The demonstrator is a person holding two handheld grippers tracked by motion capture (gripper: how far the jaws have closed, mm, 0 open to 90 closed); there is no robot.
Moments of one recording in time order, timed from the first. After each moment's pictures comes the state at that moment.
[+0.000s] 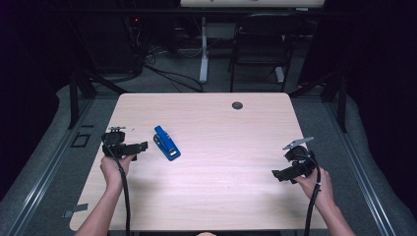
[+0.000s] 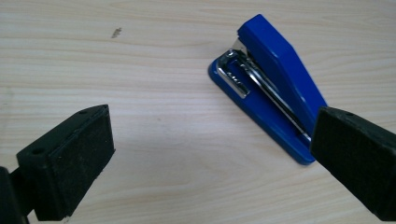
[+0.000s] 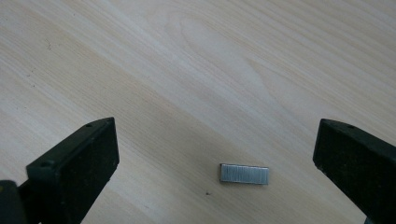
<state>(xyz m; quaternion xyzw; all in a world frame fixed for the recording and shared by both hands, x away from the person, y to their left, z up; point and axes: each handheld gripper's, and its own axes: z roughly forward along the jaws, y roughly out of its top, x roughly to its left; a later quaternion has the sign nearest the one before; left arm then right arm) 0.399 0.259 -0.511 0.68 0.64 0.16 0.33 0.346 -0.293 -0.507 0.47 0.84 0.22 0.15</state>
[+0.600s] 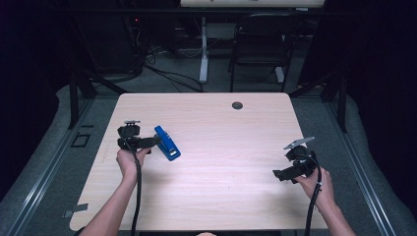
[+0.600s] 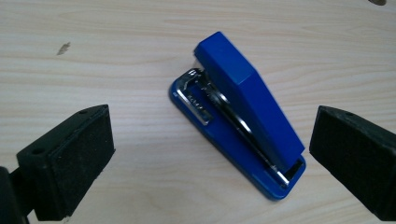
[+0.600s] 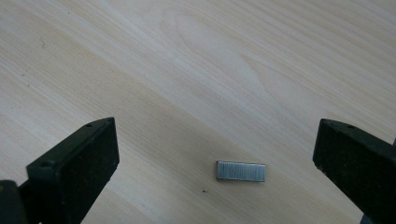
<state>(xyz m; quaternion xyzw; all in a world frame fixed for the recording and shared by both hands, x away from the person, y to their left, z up) 0.428 0.217 -0.516 0.68 0.63 0.15 0.34 0.346 -0.296 -0.508 0.47 0.84 0.22 0.14</state>
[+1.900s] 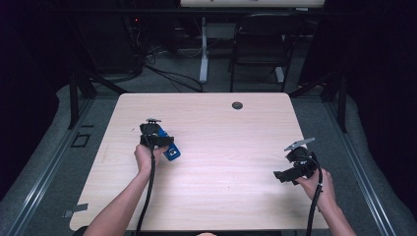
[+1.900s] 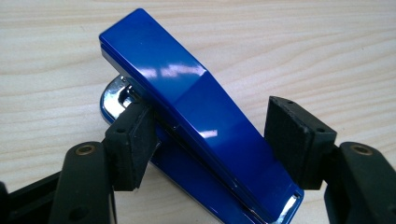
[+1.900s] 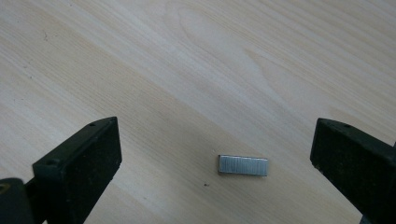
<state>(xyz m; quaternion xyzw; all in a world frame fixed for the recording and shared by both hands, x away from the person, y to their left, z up) 0.463 0.177 -0.547 0.73 0.60 0.12 0.30 0.343 -0.297 -0.509 0.47 0.84 0.21 0.14</state>
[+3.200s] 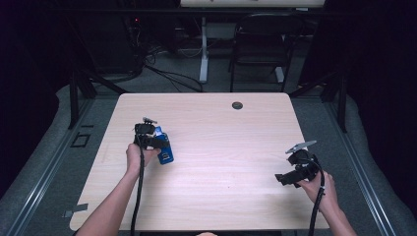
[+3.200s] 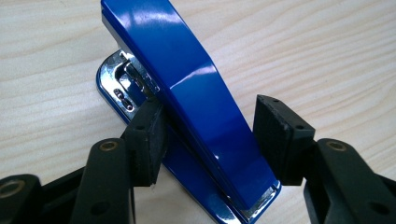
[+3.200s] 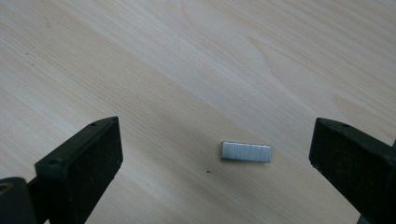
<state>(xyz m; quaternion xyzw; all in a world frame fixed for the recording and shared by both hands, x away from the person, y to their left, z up) 0.460 0.198 -0.539 0.77 0.56 0.06 0.29 0.336 -0.300 -0.510 0.47 0.85 0.20 0.14</state>
